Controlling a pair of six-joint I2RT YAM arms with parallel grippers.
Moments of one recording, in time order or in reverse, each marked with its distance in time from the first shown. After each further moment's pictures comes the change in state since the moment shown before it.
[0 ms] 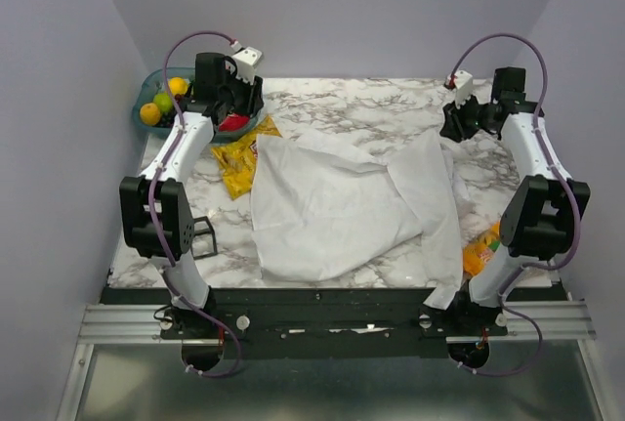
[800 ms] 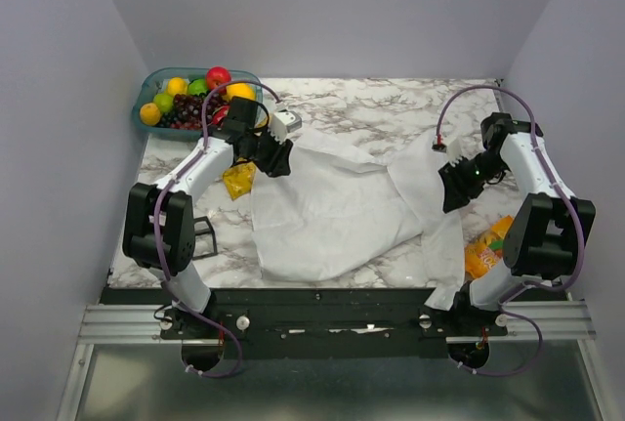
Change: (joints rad) left arm -0.163 -0.102 -0.272 -0.231 0.218 0.192; right arm 0.002 -0.157 -0.226 -0.649 0.081 -0.190
